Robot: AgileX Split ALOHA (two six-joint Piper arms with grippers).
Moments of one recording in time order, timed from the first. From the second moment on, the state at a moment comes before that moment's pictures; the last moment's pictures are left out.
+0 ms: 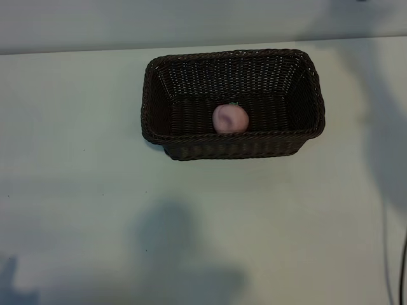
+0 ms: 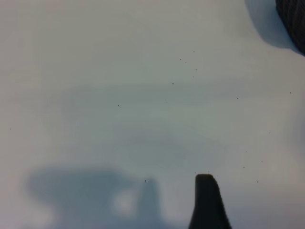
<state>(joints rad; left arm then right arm) -0.03 -0.01 -0.50 -0.02 1.09 0.02 0.04 1.98 -1.95 -0.10 1.08 -0.01</state>
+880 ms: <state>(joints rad) -0.03 -0.01 -0.50 -0.02 1.09 0.02 -0.44 1.65 -1.95 0.19 1.22 -0.12</state>
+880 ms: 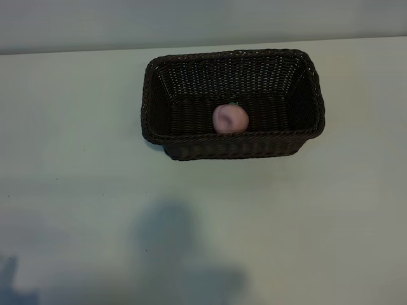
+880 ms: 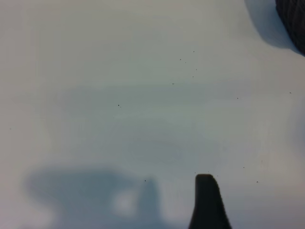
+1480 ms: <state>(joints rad) -0.03 -0.01 -0.50 -0.02 1.09 0.02 -0.44 0.99 -1.45 0.21 1.17 -0.13</state>
